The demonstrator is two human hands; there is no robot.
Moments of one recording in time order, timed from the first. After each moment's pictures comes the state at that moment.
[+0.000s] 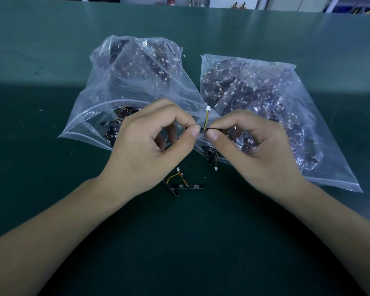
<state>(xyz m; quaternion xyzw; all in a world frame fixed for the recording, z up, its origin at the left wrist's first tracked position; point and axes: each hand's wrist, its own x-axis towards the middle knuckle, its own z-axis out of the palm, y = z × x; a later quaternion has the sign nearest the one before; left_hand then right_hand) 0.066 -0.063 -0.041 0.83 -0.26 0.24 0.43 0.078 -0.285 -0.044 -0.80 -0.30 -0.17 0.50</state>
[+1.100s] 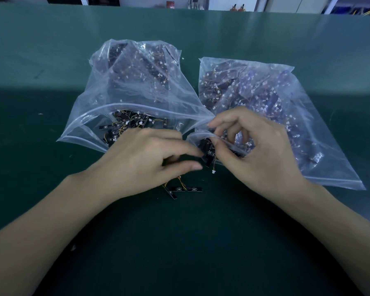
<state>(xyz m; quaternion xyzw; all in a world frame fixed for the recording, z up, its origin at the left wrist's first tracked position) 0.074 -0.046 -0.038 0.91 -0.34 0.15 0.20 0.083 -0.292 -0.047 -0.84 -0.30 -0.23 0.39</state>
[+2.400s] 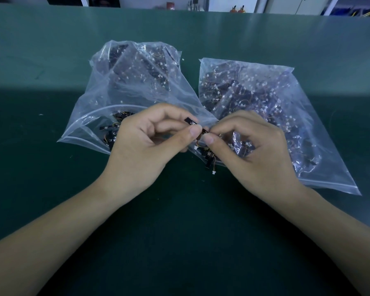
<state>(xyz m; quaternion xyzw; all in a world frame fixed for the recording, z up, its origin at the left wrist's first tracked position) 0.067 -0.069 -0.045 0.70 -0.19 0.10 0.68 0.078 -0.282 -0.047 -0.81 -0.30 -0.23 0.44</state>
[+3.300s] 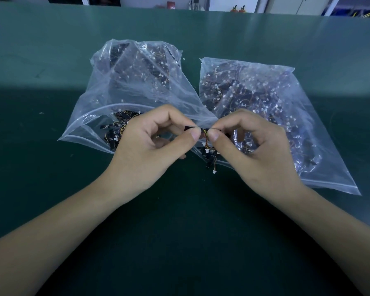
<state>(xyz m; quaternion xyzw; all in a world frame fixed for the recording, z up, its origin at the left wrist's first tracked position) 0.064 -0.068 -0.042 0.74 -0.19 0.10 0.64 0.076 -0.282 -0.043 -0.79 -0.28 -0.18 0.51</state>
